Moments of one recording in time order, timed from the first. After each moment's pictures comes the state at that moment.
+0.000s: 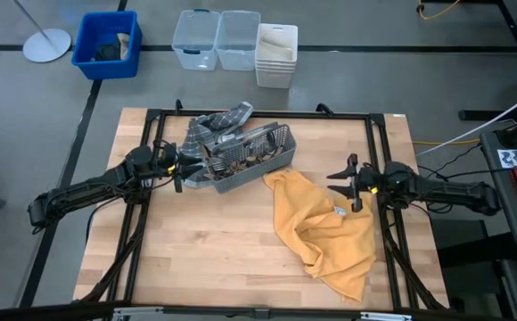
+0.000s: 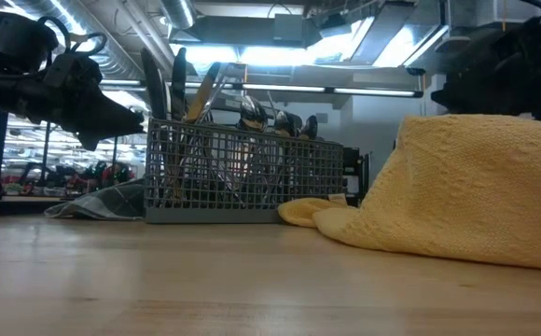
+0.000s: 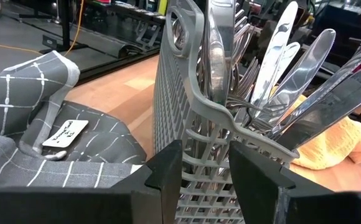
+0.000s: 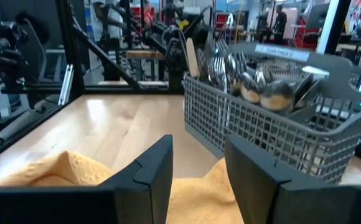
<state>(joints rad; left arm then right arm) 0.49 0.23 0.01 0.04 0.19 -0.21 -0.13 0.17 0.01 0.15 -0.15 -0.03</state>
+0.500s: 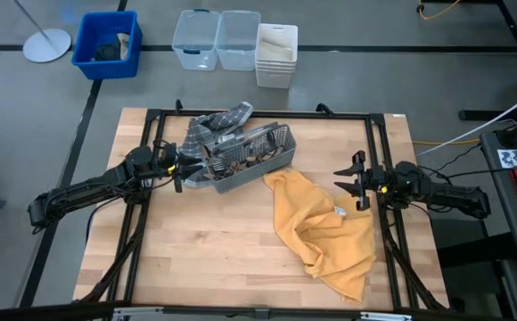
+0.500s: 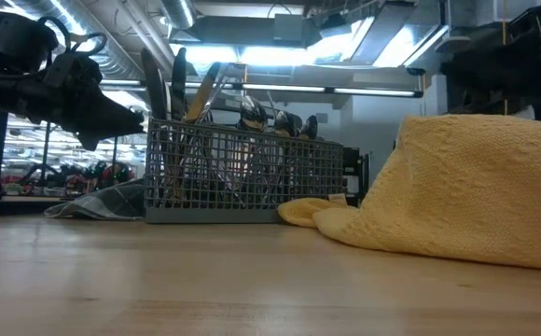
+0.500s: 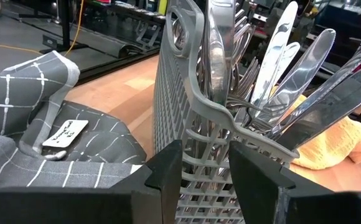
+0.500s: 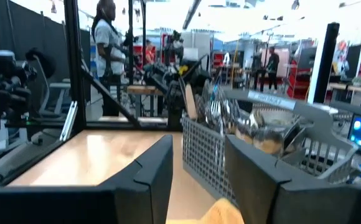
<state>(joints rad) 0.49 0.23 0.01 0.04 0.19 -0.21 -0.13 0.01 0.01 0.15 -0.15 -0.03</state>
